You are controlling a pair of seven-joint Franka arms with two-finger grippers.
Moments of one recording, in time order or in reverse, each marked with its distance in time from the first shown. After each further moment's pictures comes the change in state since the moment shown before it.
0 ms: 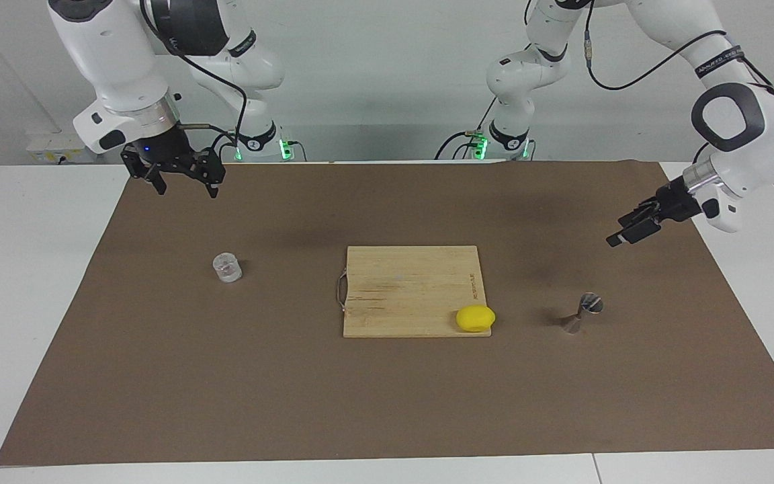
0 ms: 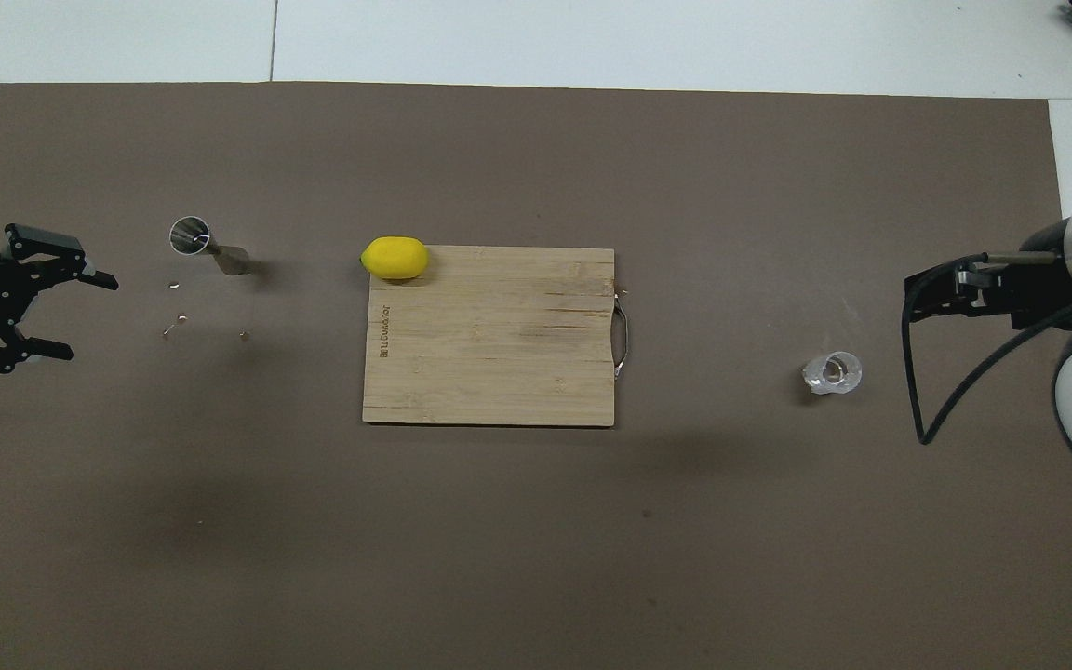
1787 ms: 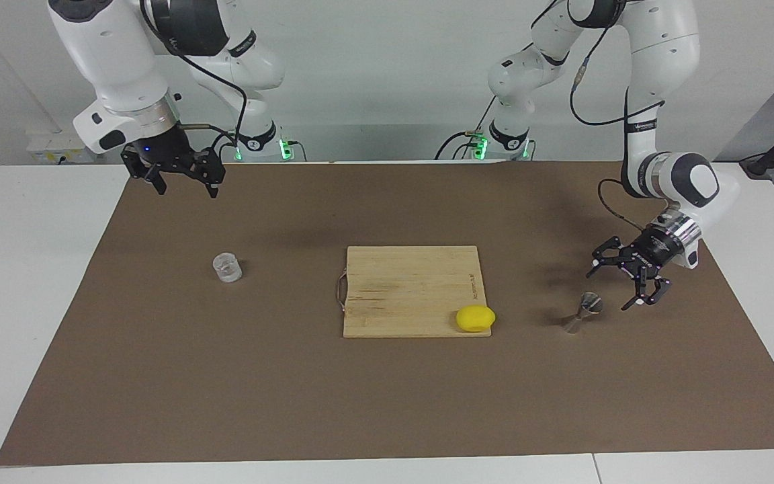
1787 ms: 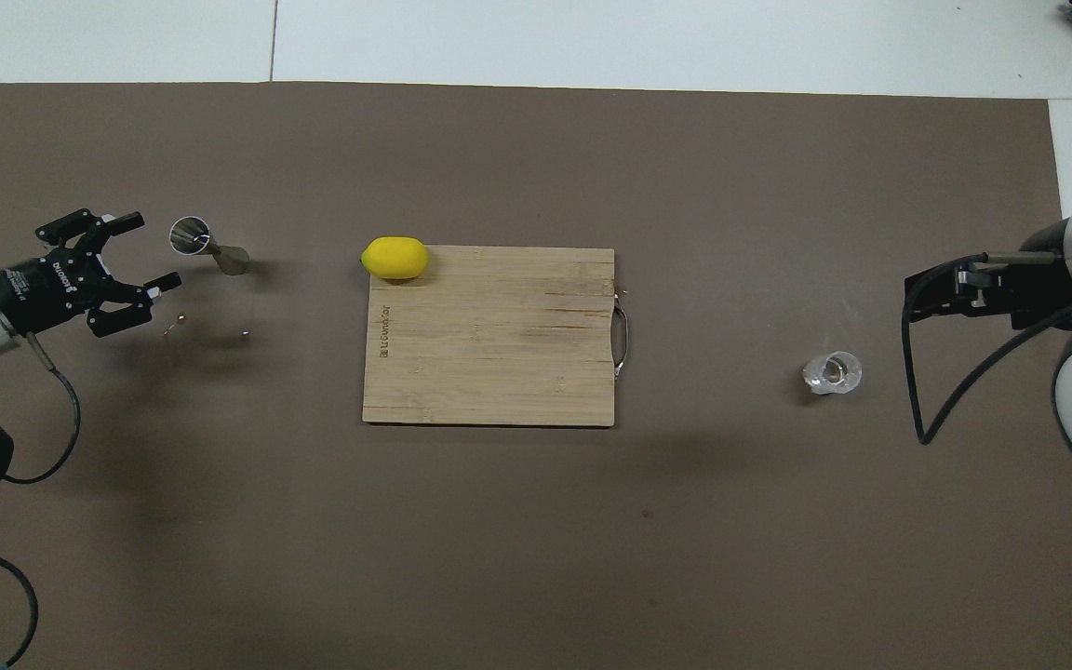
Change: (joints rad) left arm 0.077 0.126 -0.031 -0.283 -0.941 0.378 -0.463; right arm 0.000 0.000 0.000 0.000 0.000 0.000 0.000
